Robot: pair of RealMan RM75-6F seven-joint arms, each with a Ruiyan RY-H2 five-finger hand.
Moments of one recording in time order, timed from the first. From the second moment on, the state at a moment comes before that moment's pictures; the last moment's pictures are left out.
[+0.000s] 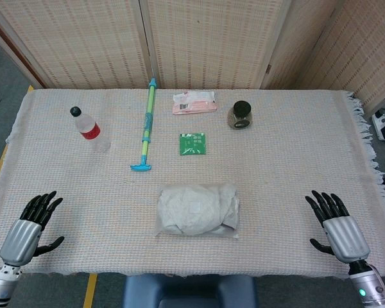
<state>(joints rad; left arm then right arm) -0.15 -1.30 0.04 -1.28 1.71 1.58 -0.17 0.10 -1.12 -0.03 -1.66 -1.61 1.39 -0.19</state>
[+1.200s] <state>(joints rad) -0.25 -1.63 0.13 -1.29 1.89 1.45 -0.13 0.11 -1.15 -0.02 -1.67 -1.55 1.36 -0.28</state>
